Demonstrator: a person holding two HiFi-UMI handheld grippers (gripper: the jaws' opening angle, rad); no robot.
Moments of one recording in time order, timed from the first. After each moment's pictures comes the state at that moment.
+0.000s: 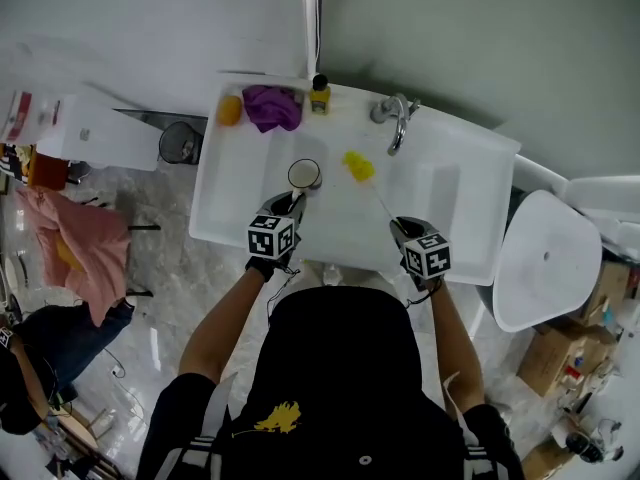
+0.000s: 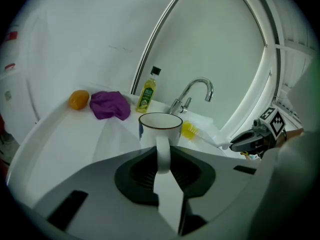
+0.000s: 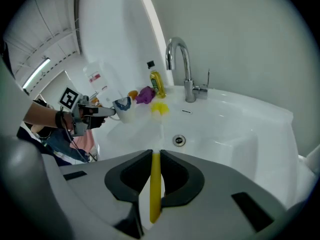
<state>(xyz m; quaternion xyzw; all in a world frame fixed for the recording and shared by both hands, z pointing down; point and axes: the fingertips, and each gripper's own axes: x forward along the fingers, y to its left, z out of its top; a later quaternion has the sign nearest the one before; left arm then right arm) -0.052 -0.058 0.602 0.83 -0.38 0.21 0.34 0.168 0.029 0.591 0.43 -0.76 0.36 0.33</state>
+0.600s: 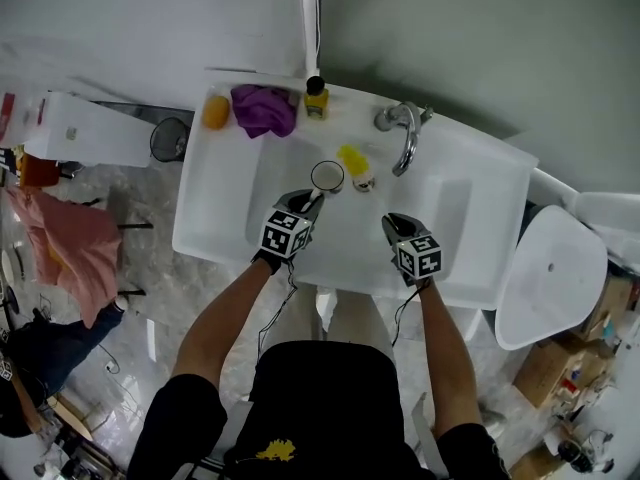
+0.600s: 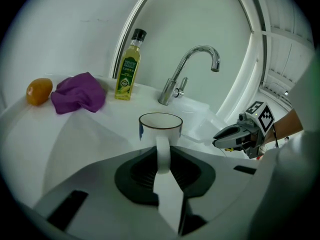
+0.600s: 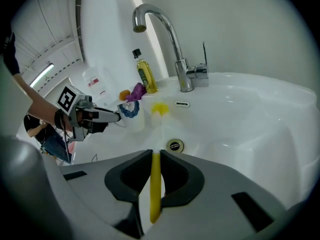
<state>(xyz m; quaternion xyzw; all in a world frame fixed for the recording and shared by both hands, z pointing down) 0.015 -0.095 0.687 0.87 -0.31 0.24 0.30 0.174 -0.029 0.696 0.43 -0.79 0.34 0.28</state>
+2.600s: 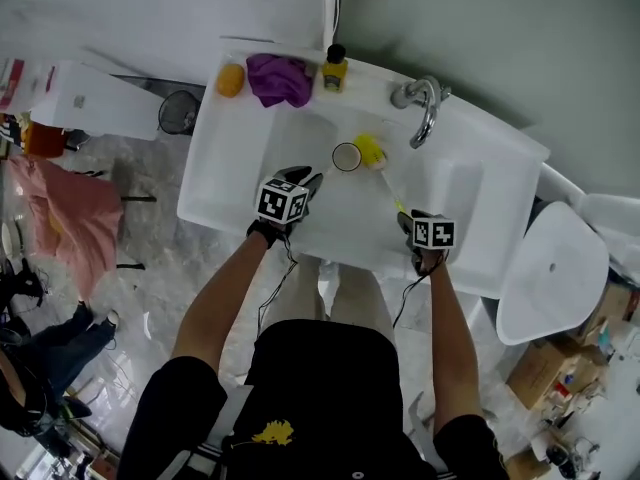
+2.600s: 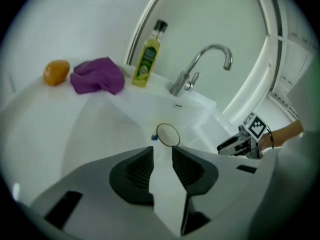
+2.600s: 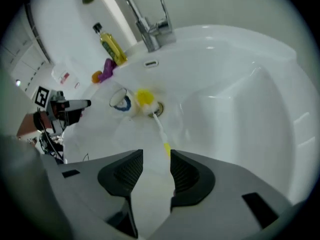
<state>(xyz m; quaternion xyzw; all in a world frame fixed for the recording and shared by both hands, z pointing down) -0.022 -0.081 0.707 0.83 -0.32 0.27 0.36 0.224 0.029 0.761 0.45 -0.66 0.49 0.35</state>
